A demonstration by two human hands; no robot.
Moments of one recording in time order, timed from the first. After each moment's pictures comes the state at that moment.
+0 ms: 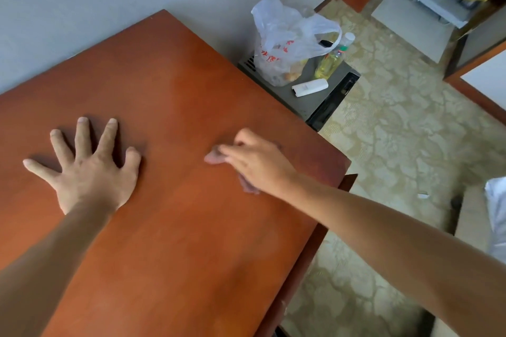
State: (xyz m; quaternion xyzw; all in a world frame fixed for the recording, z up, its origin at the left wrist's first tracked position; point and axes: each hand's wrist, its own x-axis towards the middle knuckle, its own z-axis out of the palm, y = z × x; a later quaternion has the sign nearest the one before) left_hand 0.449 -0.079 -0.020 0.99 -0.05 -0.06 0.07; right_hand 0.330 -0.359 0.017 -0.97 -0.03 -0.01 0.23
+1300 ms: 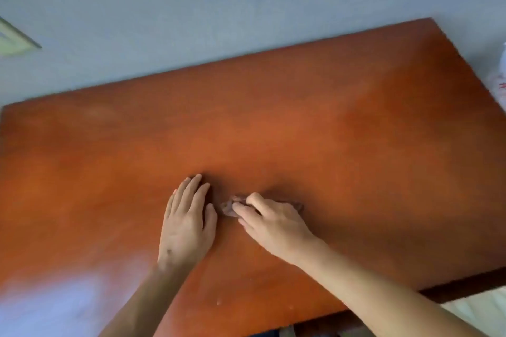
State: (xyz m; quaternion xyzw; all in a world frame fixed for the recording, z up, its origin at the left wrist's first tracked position) left_hand 0.157 0.207 -0.001 0.98 0.06 0.04 0.18; right_hand 0.206 -0.004 -0.005 -0.90 -0.39 -0.08 0.20
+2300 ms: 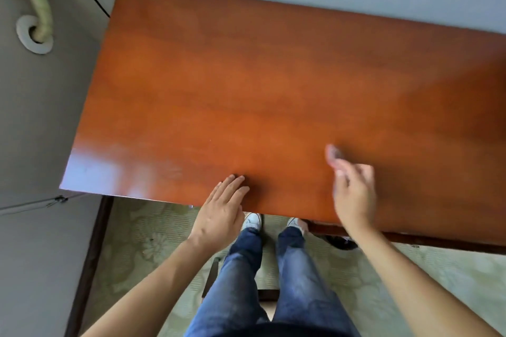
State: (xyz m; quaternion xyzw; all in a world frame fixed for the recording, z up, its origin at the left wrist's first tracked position) left_hand -0.050 0.194 0.021 0.96 0.07 -0.09 0.26; right_hand 0.118 -0.066 0.048 -0.96 -0.07 0.02 0.28
